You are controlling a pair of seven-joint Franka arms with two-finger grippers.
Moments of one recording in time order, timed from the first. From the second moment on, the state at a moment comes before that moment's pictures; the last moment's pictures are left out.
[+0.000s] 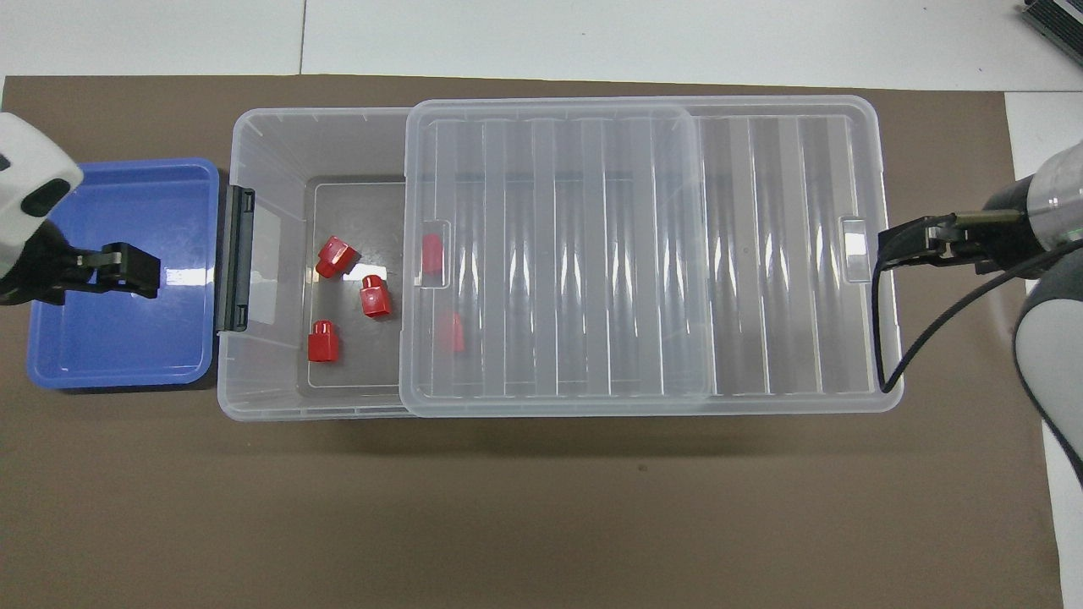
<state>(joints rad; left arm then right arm) -0.09 -0.04 0.02 -1.69 0.09 1.62 -0.08 -0.02 0.02 0.09 -1.58 -0.03 1.62 0.13</state>
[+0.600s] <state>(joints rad) -0.02 -0.06 0.03 -1.69 0.09 1.61 0.05 -0.02 0.02 0.09 -1.58 -0.03 1.62 0.13</state>
